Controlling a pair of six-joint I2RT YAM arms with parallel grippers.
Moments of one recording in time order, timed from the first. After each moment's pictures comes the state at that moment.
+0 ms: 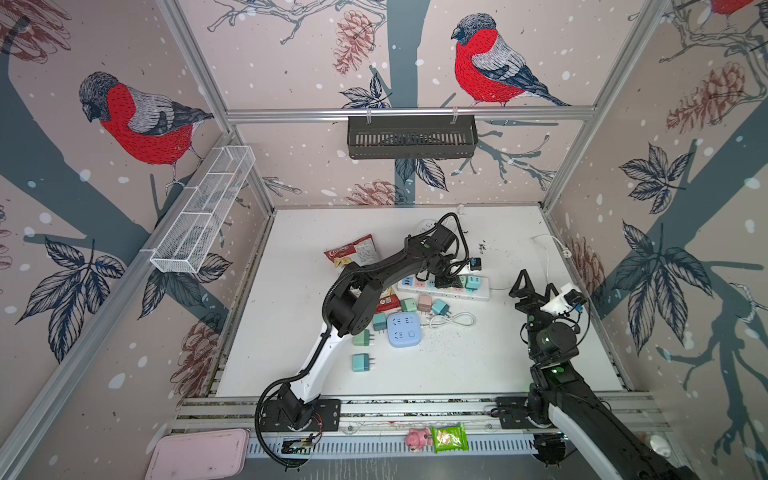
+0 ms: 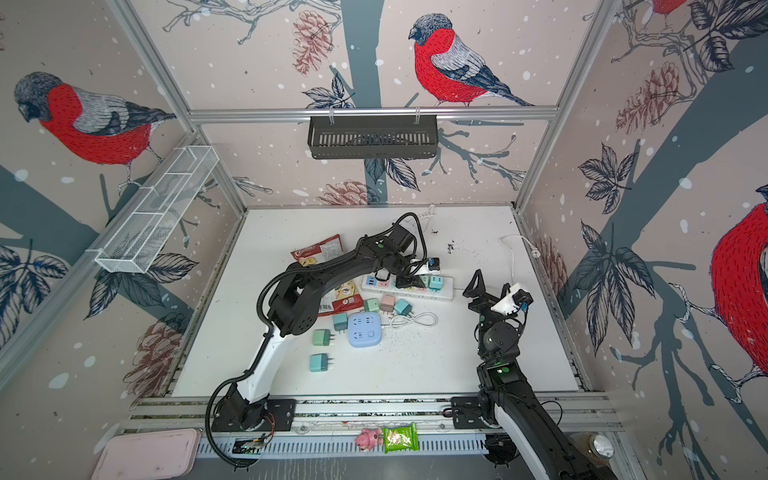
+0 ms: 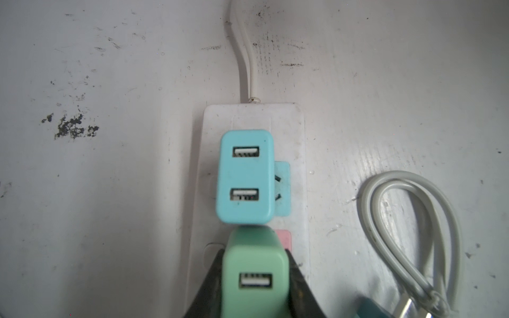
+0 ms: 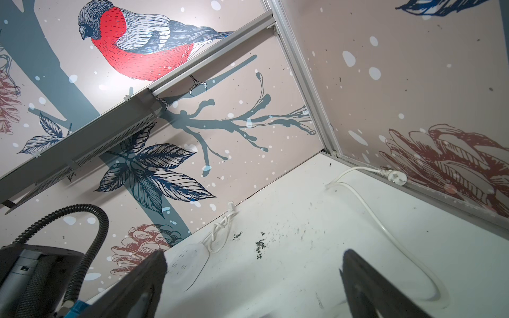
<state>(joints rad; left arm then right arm) -0.78 2.37 1.98 -0.63 0.49 0.83 0.24 0.58 0.00 0.72 0.39 0.45</state>
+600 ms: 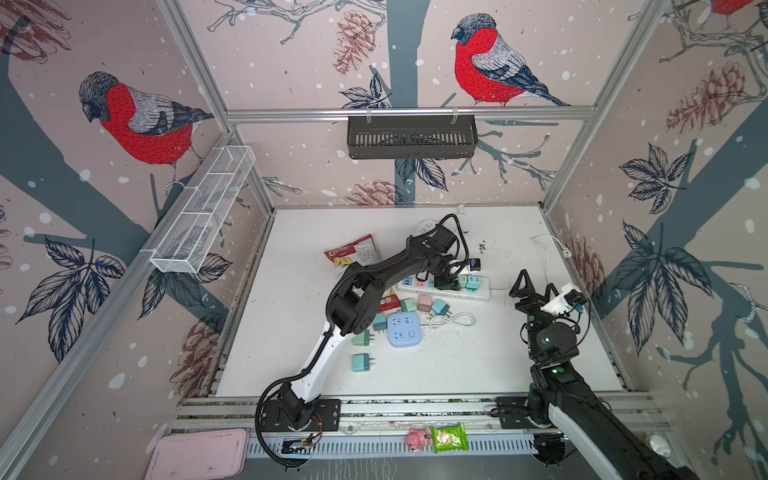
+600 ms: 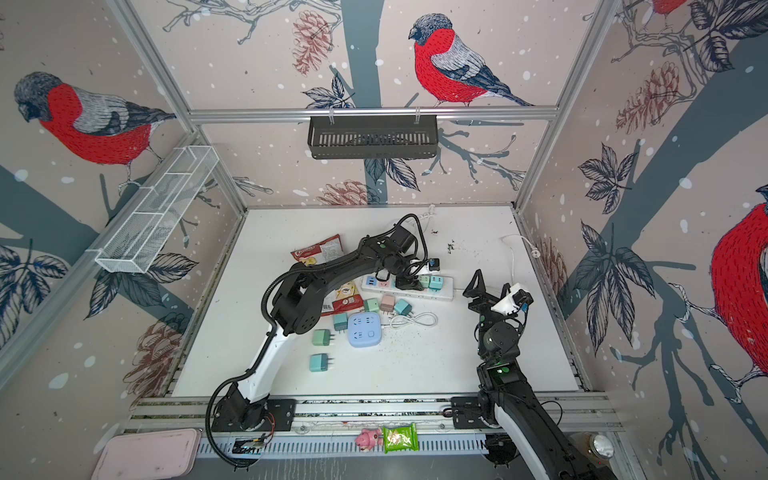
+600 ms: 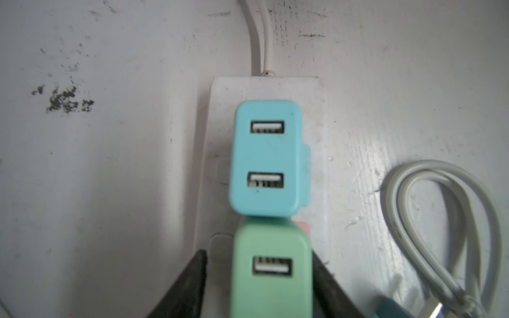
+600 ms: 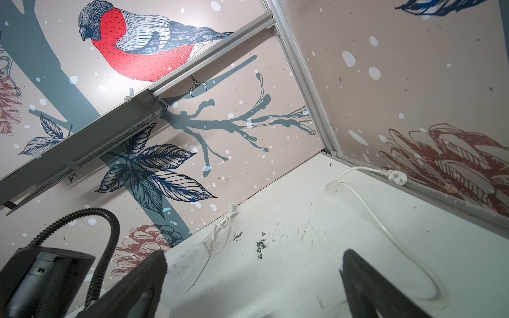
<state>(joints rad) -0.78 2.39 1.99 -0.63 0.45 0.79 0.23 0.57 0.00 0.72 0.39 0.45</state>
